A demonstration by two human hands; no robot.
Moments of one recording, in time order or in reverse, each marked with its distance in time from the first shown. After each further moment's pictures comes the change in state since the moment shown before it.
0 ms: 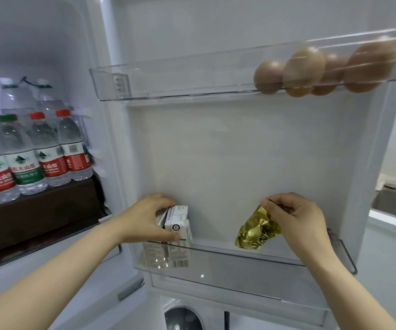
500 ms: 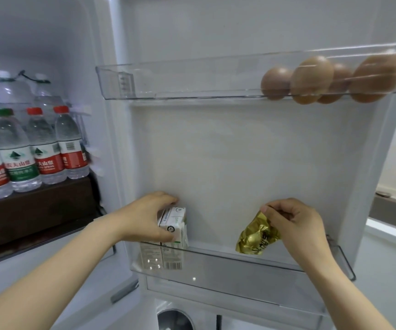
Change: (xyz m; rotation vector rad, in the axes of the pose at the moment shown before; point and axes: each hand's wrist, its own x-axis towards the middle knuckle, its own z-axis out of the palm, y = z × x) left_hand 0.000 0.004 -0.008 0.041 -0.009 0.001; right_hand -0.001 -0.001 0.001 -0.046 0.001 -0.017
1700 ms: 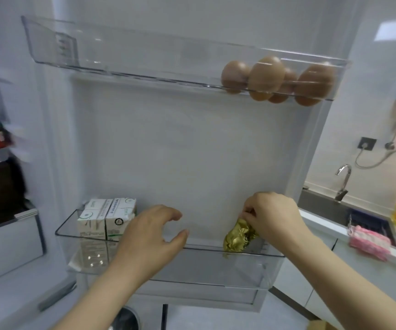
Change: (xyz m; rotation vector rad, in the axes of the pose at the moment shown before) left_hand -0.003 0.087 0.079 -0.313 0.464 0.029; right_hand 0.016 -0.005 -0.053 -1.229 -0.242 -0.242
